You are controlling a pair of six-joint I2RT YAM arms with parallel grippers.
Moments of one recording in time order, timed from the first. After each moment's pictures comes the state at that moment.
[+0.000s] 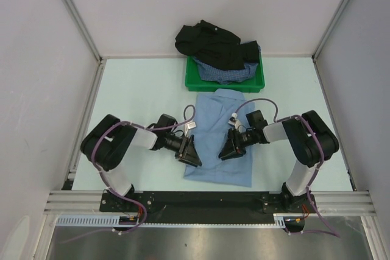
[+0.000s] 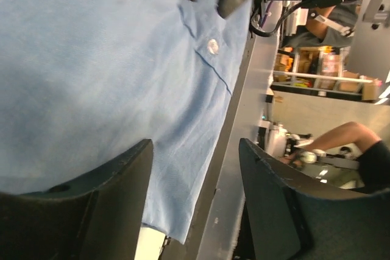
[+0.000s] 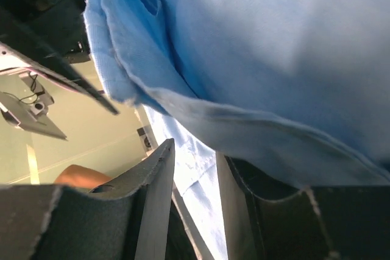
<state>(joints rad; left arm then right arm) -0.52 1.77 0.58 0.20 1.13 -0.48 0.39 1.78 0.64 0.05 -1.05 0.50</state>
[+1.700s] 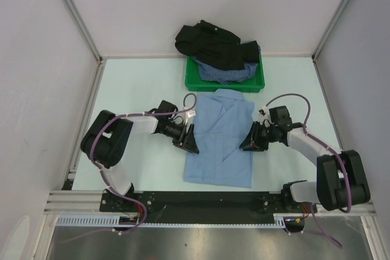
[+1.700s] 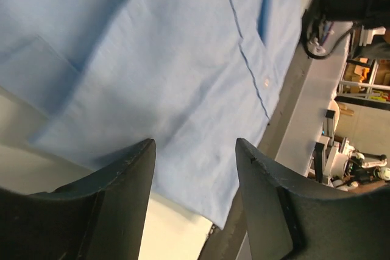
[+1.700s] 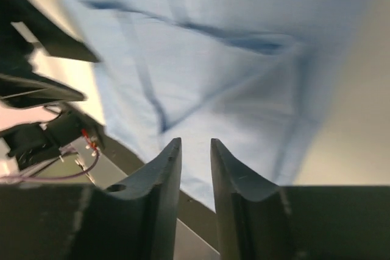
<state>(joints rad) -0.46 1.74 0.81 -0.22 0.95 -0.14 0.22 1.28 0.62 -0.39 -0.62 0.55</state>
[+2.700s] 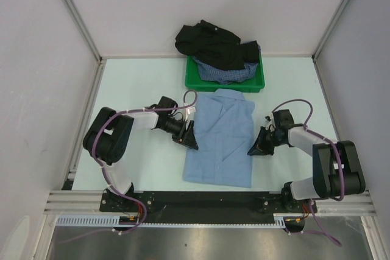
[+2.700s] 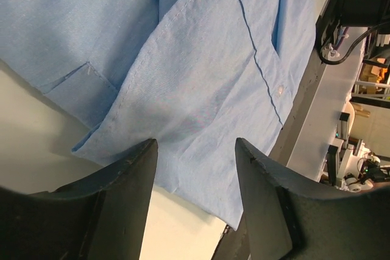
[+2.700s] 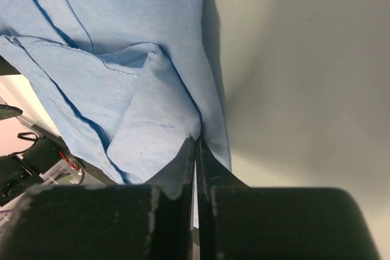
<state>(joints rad) -0.43 1.81 0.91 -0.30 0.91 -0.07 0.11 1.41 0.58 -0.42 -0.53 0.50</state>
